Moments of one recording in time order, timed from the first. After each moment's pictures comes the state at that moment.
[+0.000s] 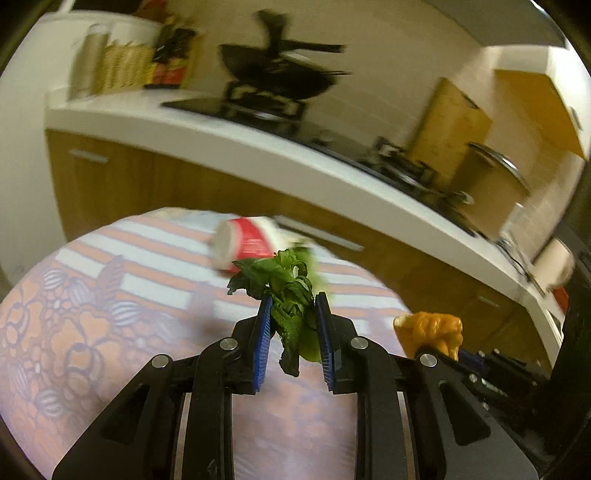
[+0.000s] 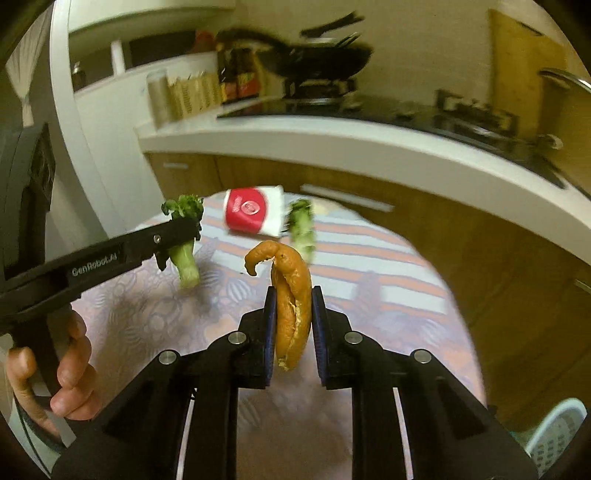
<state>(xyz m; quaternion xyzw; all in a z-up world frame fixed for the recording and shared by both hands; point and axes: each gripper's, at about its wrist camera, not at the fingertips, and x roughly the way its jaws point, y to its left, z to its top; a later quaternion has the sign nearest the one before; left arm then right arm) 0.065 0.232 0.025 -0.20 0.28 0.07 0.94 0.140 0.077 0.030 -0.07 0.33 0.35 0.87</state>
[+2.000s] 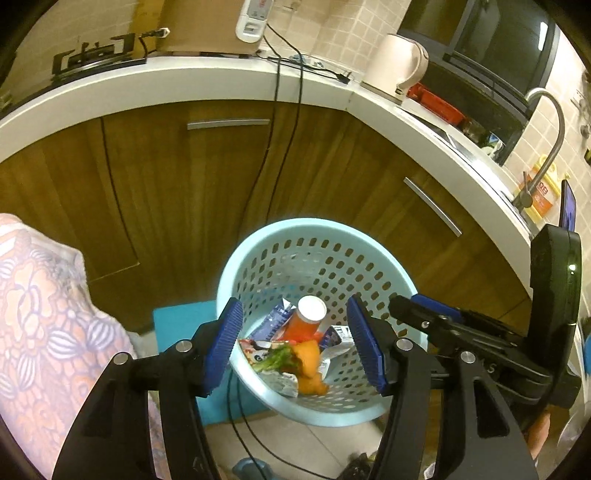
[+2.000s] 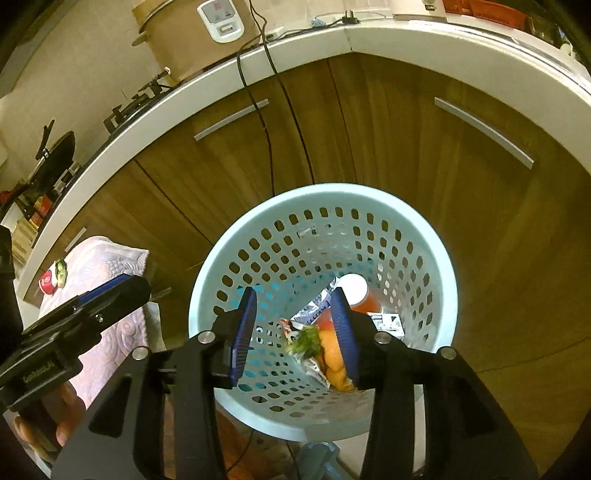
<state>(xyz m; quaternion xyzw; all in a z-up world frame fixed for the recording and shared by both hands) 0.128 -0.174 -0.031 -0.04 0.42 -0.24 0.87 0.091 -0.364 -0.050 0.19 0.43 0.02 0.88</state>
